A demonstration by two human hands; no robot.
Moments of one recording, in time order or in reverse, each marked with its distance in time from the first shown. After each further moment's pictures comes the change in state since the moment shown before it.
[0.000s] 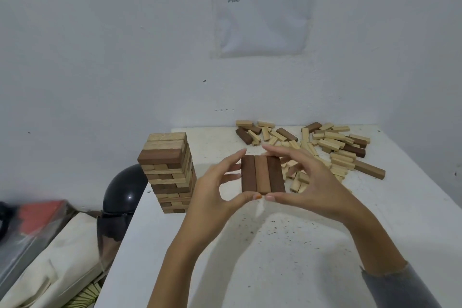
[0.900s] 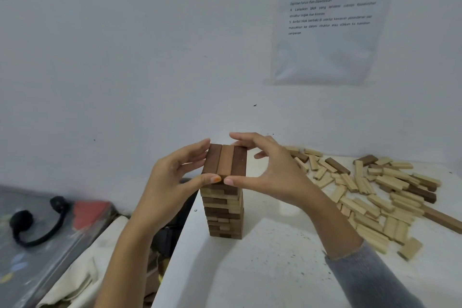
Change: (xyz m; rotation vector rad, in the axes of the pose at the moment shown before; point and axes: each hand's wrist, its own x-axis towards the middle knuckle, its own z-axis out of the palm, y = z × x) left_hand 0.017 0.001 -0.143 -0.017 0.204 -0.046; right_hand 0.112 -0.086 0.078 0.061 -0.063 -0.146
